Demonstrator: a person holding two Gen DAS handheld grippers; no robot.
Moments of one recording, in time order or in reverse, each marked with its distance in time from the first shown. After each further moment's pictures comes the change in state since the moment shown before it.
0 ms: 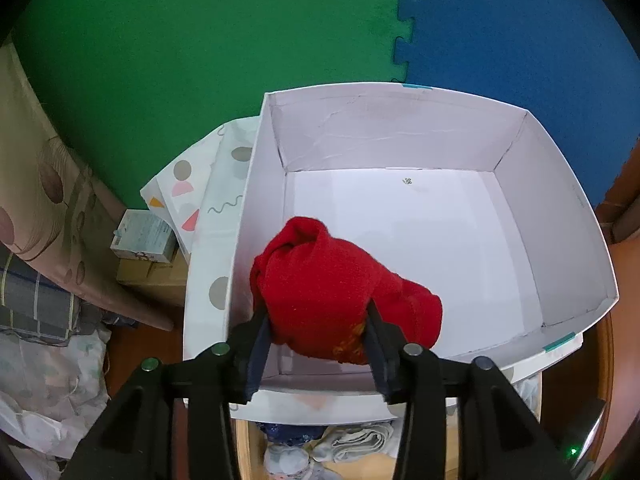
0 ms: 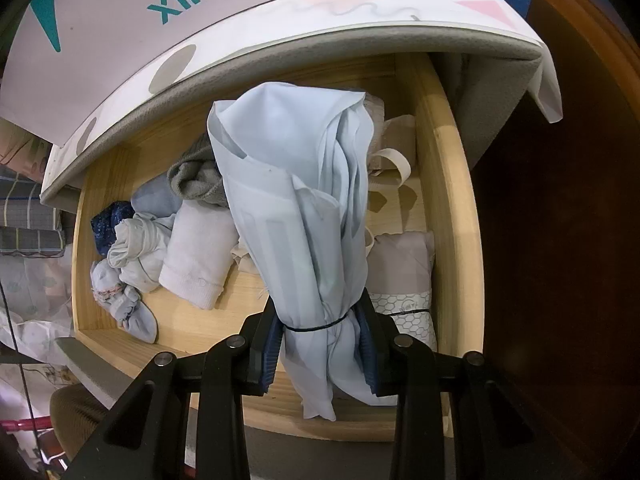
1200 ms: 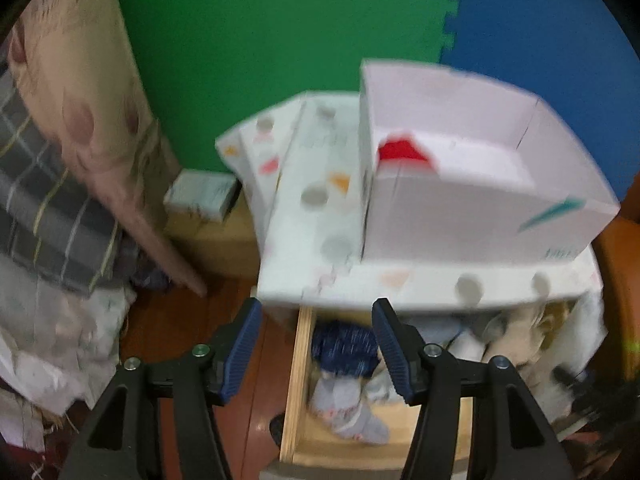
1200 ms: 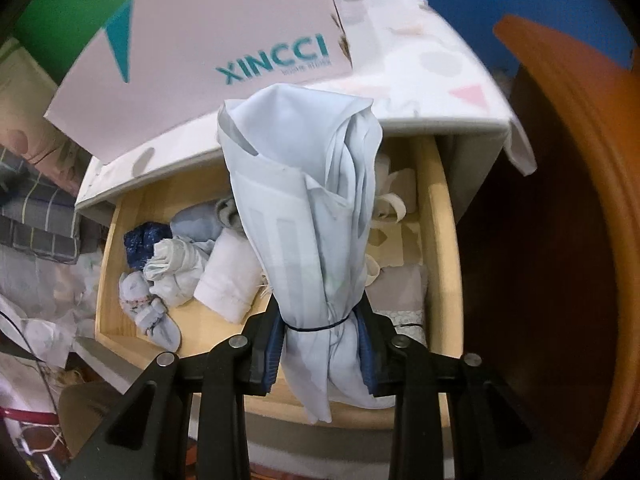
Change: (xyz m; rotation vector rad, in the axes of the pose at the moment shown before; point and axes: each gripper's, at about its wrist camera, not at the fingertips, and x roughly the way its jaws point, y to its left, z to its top) left arm -0.044 0.061 -0.127 -0.108 -0.056 0.093; right arm -0.057 0.002 -0.008 -0.052 -0.165 0.023
